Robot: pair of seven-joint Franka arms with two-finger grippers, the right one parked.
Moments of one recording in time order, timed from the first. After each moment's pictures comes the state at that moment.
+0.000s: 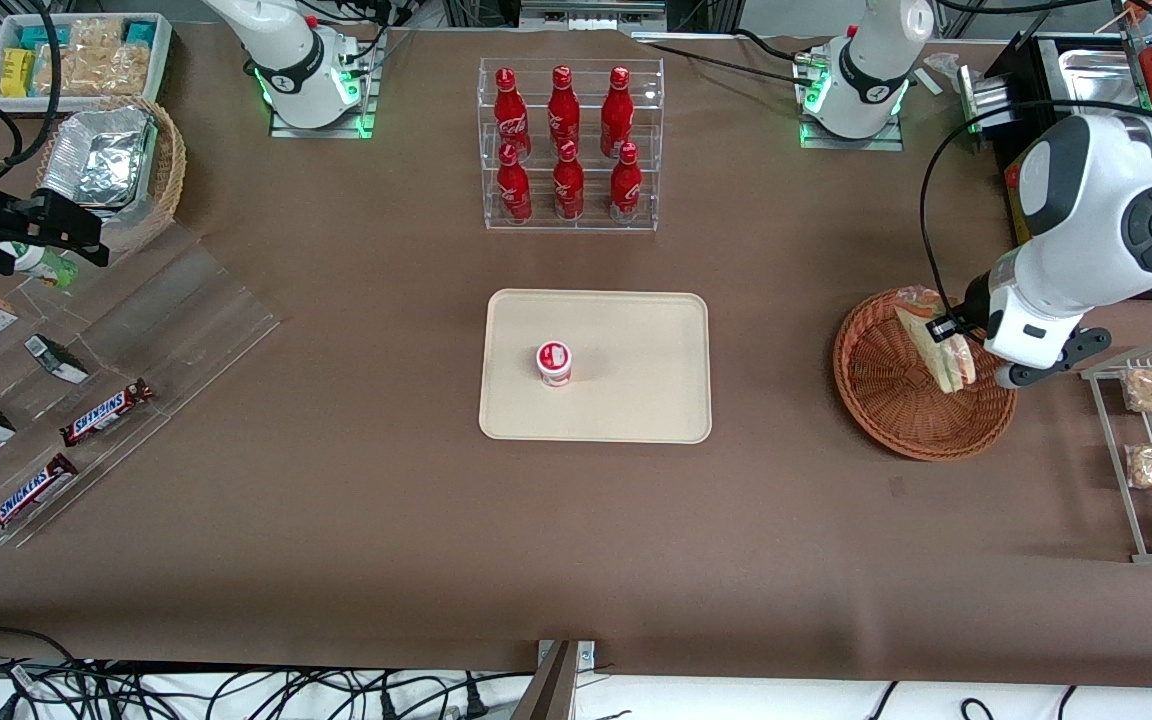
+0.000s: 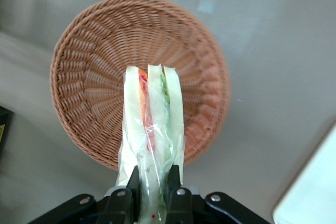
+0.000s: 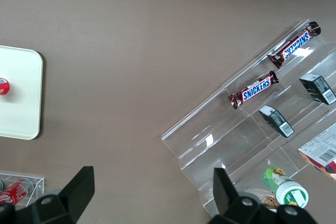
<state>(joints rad) 0.06 0.14 -0.14 -1.90 0.03 1.91 -0.52</state>
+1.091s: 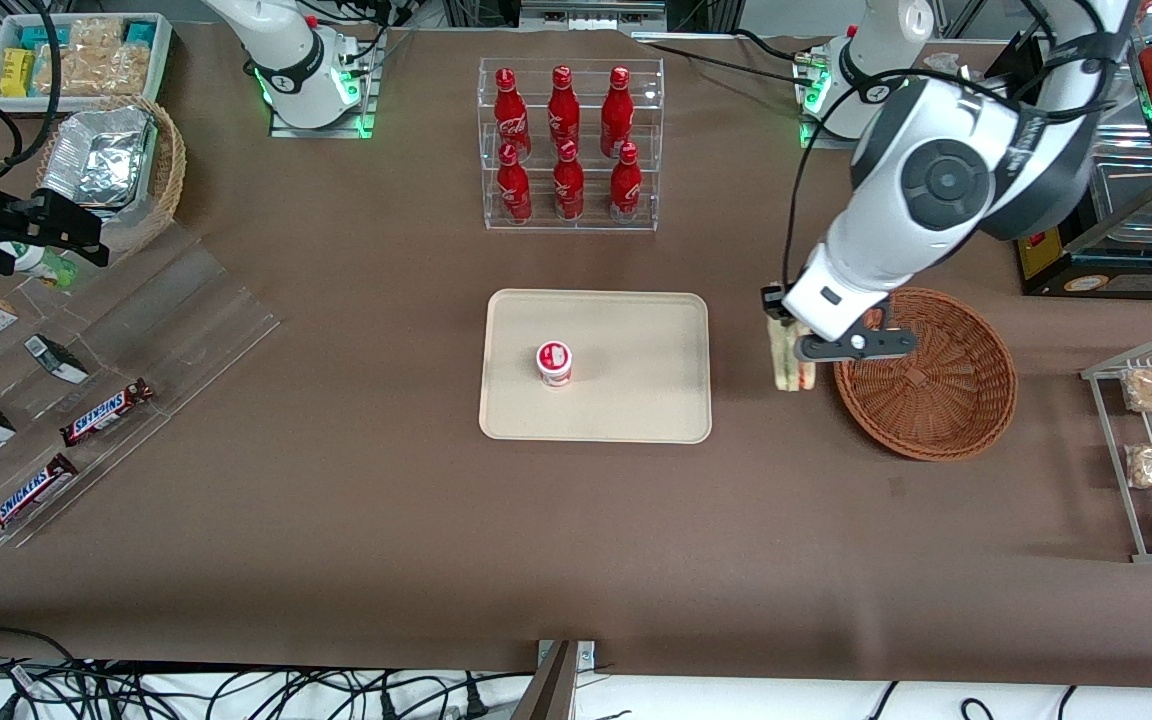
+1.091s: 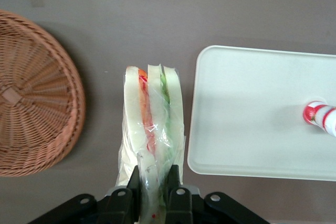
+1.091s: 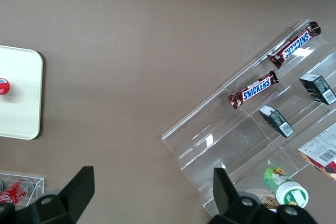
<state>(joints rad) -0.01 0.25 -0.43 -1.76 0.03 1.93 -0.51</state>
